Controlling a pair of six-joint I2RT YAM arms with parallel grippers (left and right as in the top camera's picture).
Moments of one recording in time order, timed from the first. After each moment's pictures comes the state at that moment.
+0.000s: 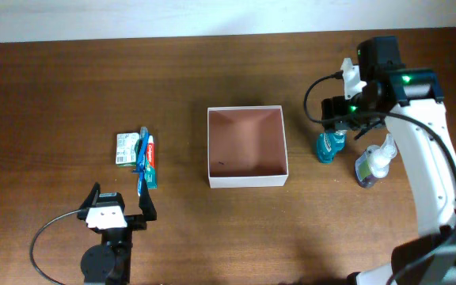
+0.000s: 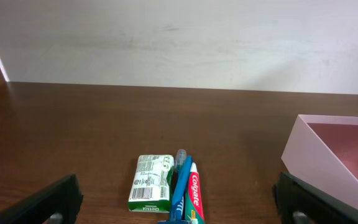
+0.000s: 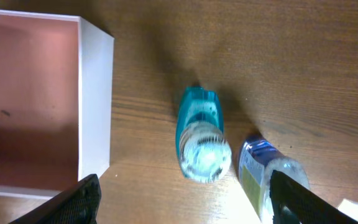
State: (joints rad) left arm -0.06 0.01 0.02 -0.08 -0.11 -0.05; right arm 0.04 1.67 1.63 -1.23 -0.04 -0.02
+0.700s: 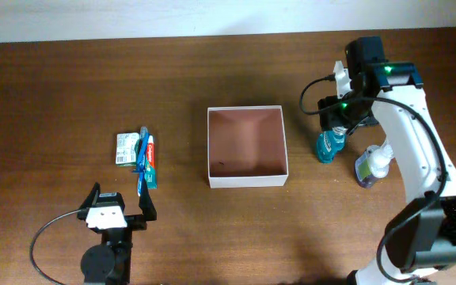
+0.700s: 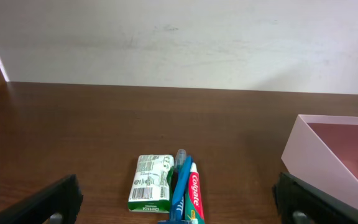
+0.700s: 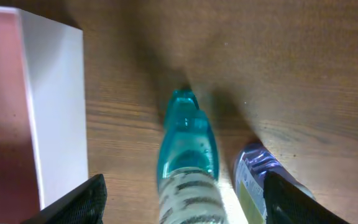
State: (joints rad) left arm -0.06 0.01 0.02 -0.08 -0.11 -0.05; right arm 0.03 1.80 1.63 -1.20 0.00 -0.02
